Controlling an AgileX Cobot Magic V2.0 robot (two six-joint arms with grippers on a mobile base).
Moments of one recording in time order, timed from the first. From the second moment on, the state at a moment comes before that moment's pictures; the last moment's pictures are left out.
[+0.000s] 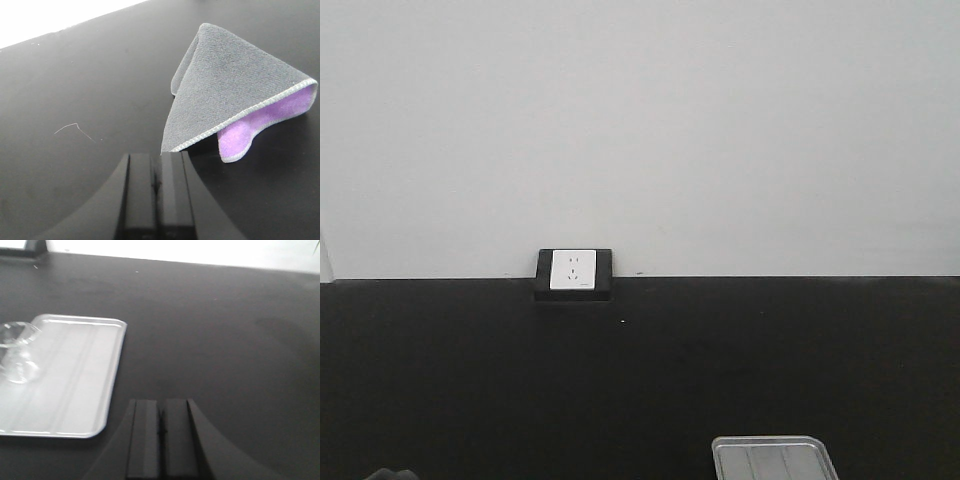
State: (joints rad) left arm -0.01 -0.02 0.03 0.20 0.43 0.01; right arm 0.07 -0.02 0.03 -0.23 0.38 0.12
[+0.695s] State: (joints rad) left arm -0.01 -0.02 0.03 0.28 0.38 0.08; right arm 0.07 -0.02 0.03 -0.40 0.15 0.21
